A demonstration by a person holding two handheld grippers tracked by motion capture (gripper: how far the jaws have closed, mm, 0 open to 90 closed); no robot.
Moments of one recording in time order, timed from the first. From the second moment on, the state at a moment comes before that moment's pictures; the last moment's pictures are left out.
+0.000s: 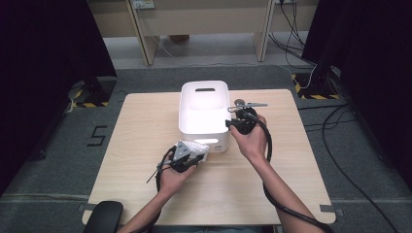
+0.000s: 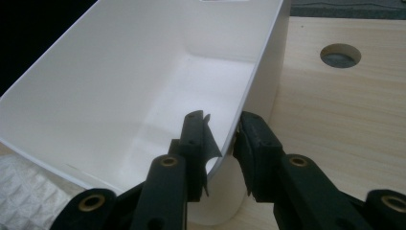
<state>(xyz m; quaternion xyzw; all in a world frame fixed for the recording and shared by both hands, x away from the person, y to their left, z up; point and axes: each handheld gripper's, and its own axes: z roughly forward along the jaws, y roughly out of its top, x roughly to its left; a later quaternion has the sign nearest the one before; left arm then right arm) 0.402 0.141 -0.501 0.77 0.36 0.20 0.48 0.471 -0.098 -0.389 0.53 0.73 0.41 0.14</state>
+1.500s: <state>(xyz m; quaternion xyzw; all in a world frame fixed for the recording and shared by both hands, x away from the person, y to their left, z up) 0.396 0.121 -0.464 0.75 0.35 0.21 0.53 0.471 -0.099 -0.389 0.53 0.73 0.41 0.14</state>
